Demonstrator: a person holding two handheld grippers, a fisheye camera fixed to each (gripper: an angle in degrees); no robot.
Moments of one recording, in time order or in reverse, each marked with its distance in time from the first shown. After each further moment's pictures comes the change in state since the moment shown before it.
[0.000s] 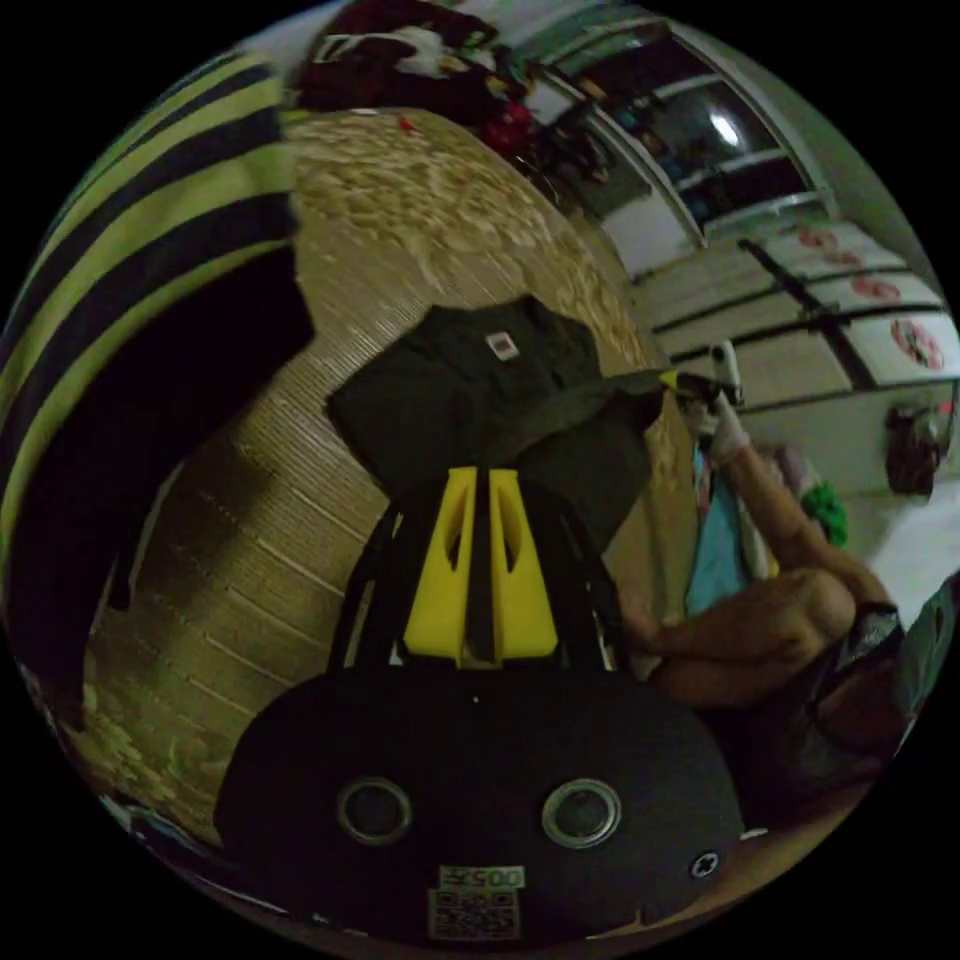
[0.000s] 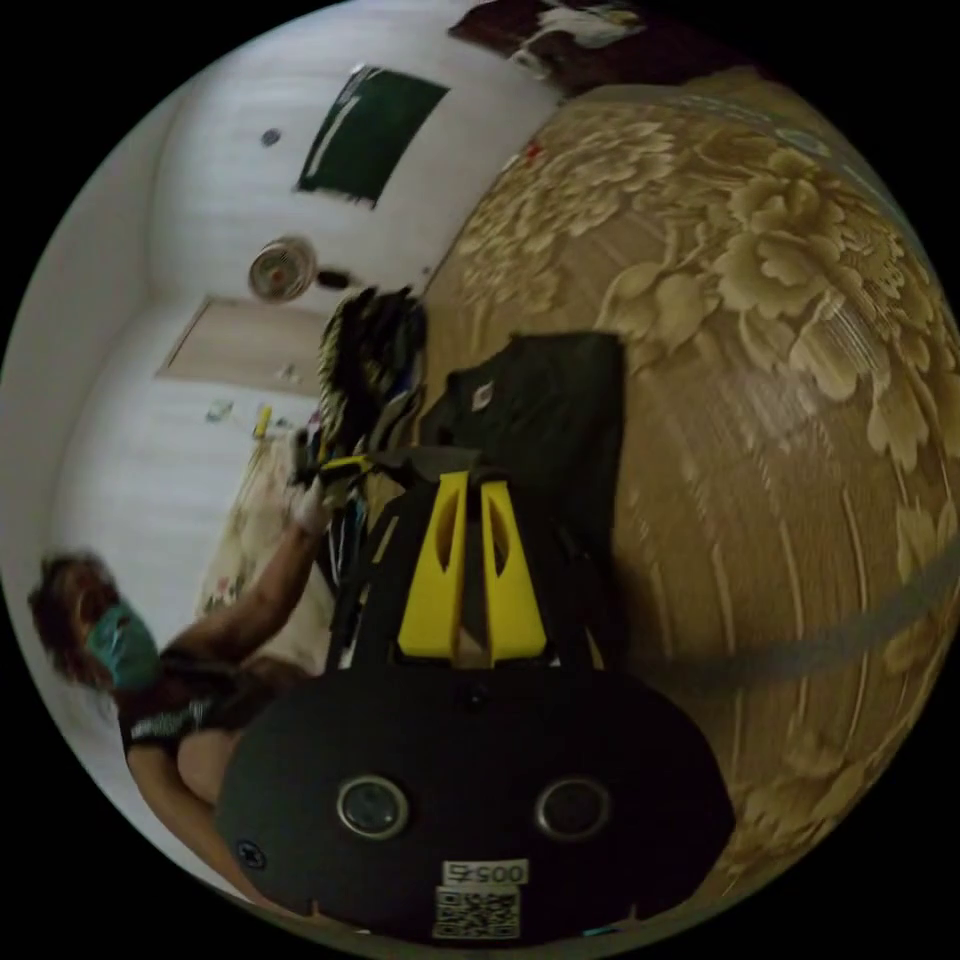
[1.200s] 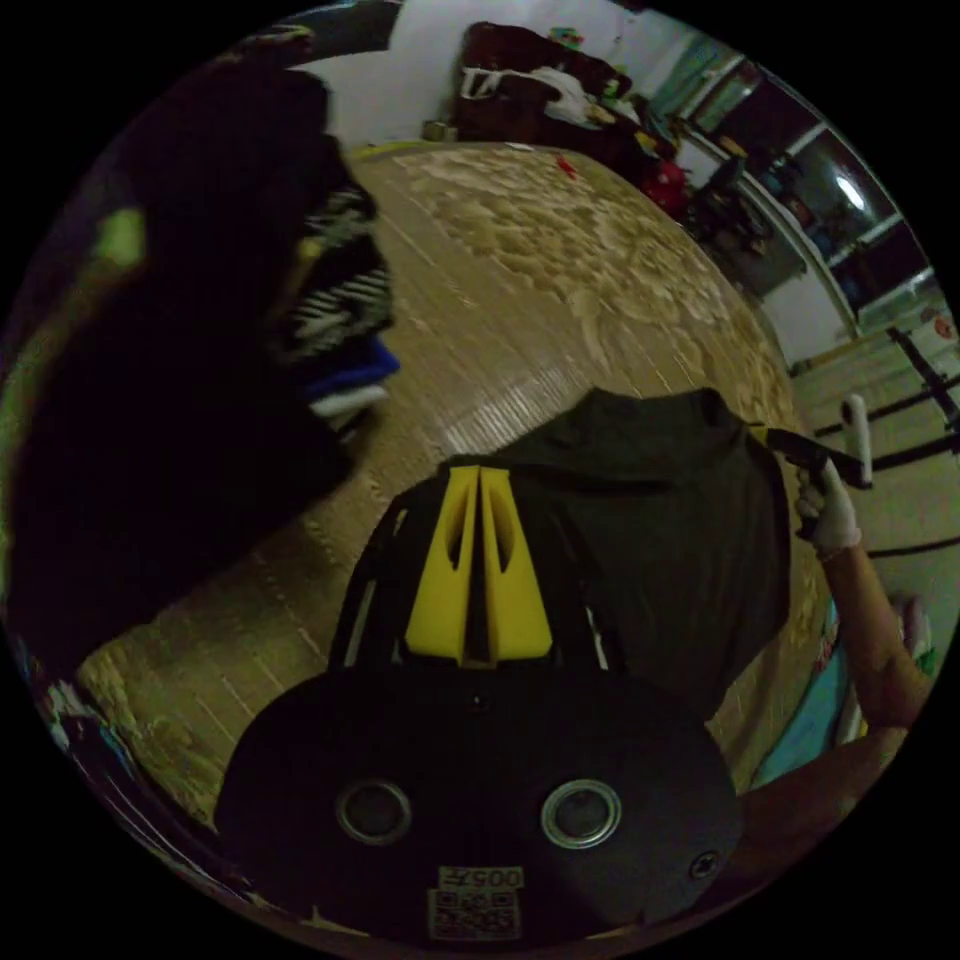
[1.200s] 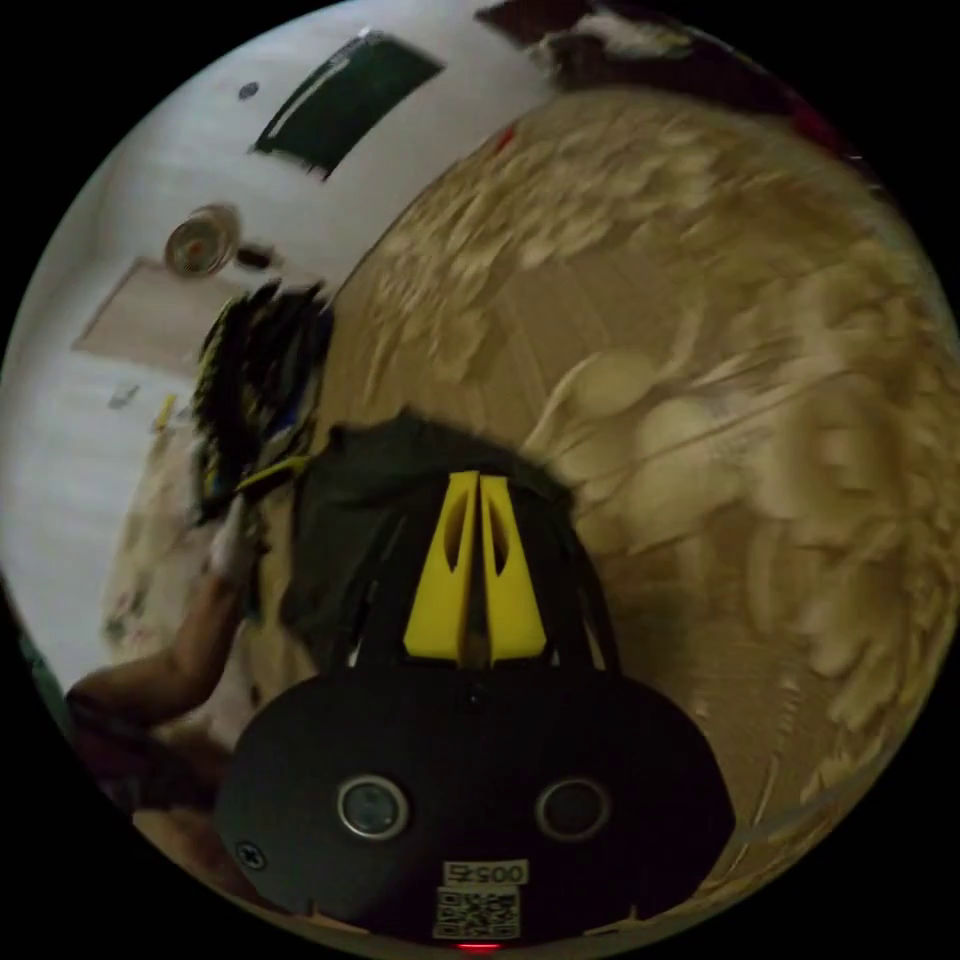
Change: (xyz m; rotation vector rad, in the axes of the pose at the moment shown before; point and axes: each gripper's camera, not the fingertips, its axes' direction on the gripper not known) left arm -0.011 -0.041 -0.020 0.177 -0.443 -0.235; right arm -0.188 -0.235 0.104 0.098 0.321 -0.097
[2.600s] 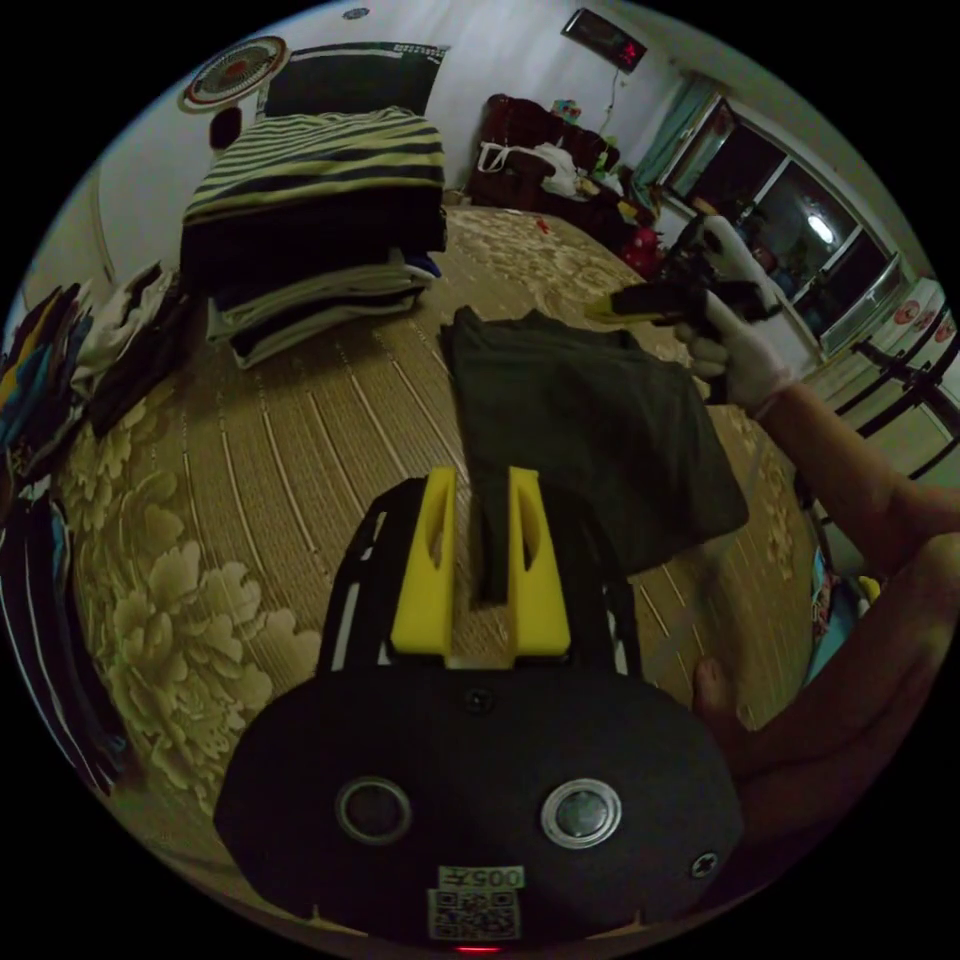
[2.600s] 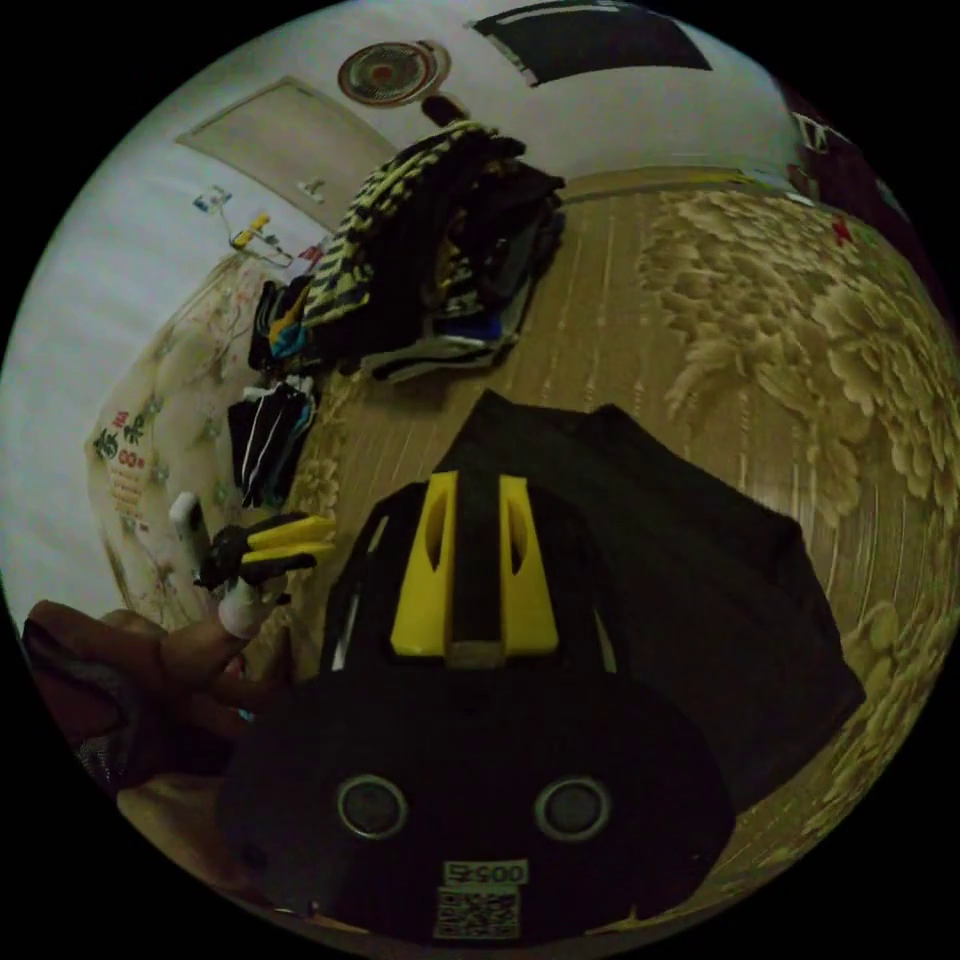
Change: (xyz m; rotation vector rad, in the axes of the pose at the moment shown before) left arm 0.019 0.382 -0.035 0.189 0.052 -0.030; right arm -0.529 -0.029 0.235 -0.282 -0.111 -0.534
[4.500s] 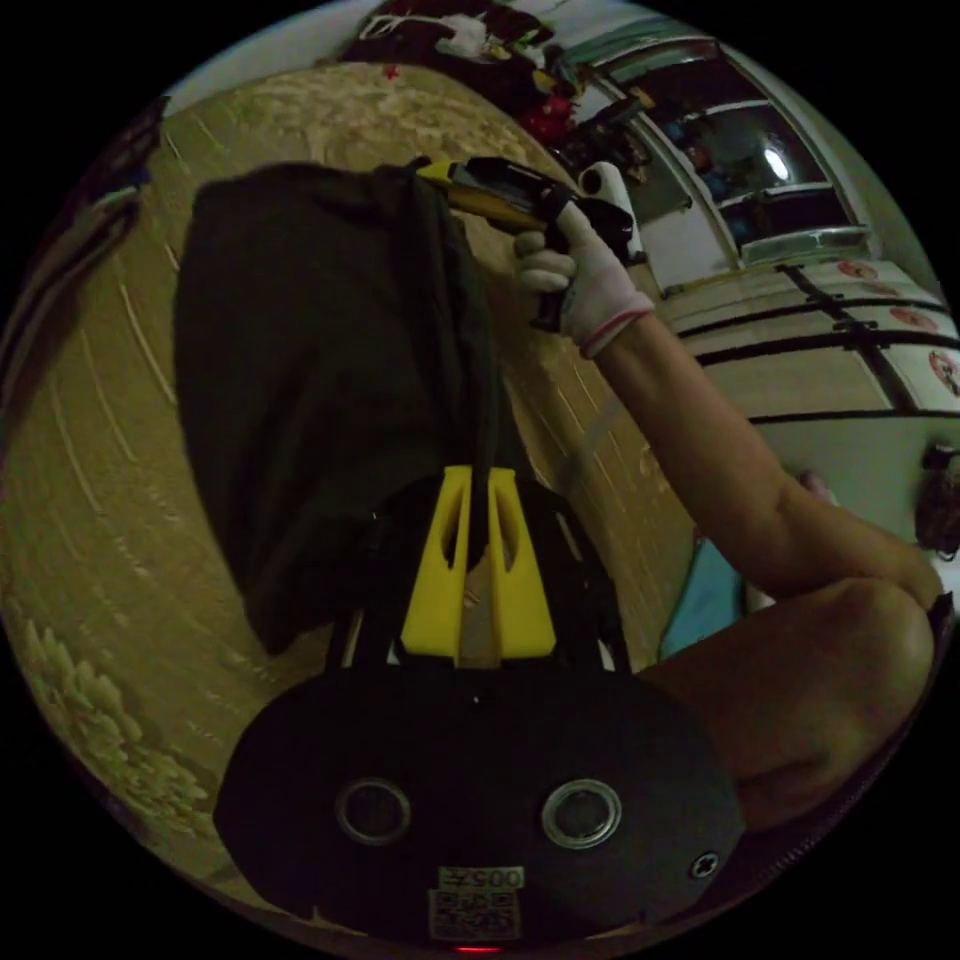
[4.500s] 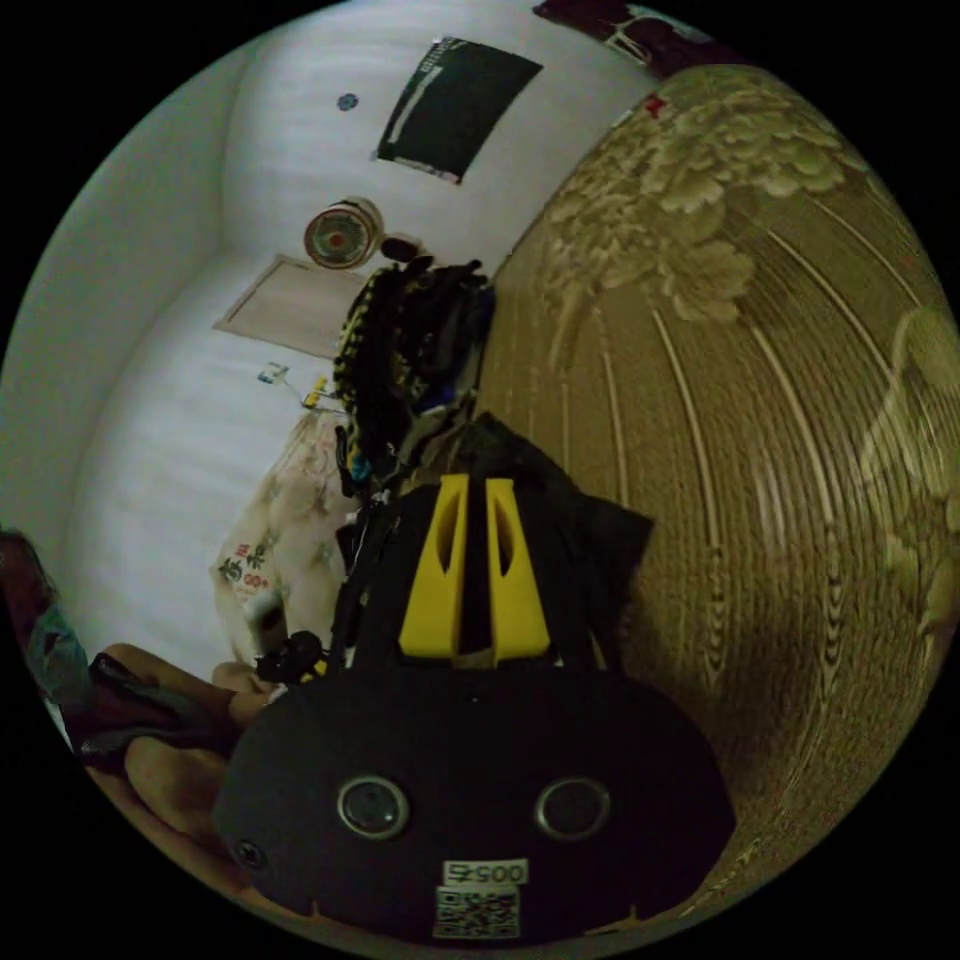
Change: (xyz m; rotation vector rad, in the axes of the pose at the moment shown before) left arm 0.293 0.056 0.125 -0.434 0.408 0.090; right arm 0.229 0.172 -0.011 0.339 -0.438 0.334
